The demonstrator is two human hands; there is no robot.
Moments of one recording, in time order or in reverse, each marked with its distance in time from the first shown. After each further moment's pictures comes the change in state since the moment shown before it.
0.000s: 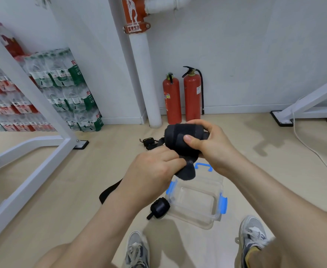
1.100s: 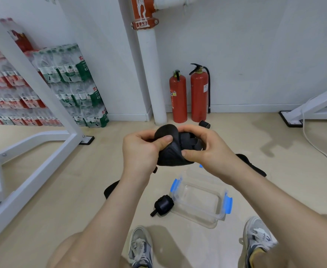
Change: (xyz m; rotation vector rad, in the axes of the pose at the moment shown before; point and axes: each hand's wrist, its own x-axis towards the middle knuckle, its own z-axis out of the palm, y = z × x) left_hand 0.020 -0.011 -0.005 -0.954 0.378 -1.216; right_hand -0.020 -0.009 0.020 -0.131 -0.278 -0.209
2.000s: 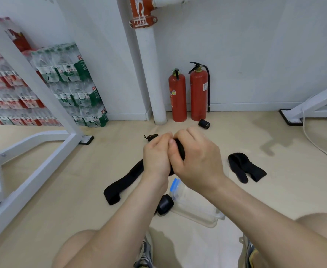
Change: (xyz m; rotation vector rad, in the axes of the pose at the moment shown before) left_hand -0.003 -0.023 0.036 -0.190 -0.012 -0.221; right_hand 0.003 0.018 0.045 -0.862 0.590 -0.408
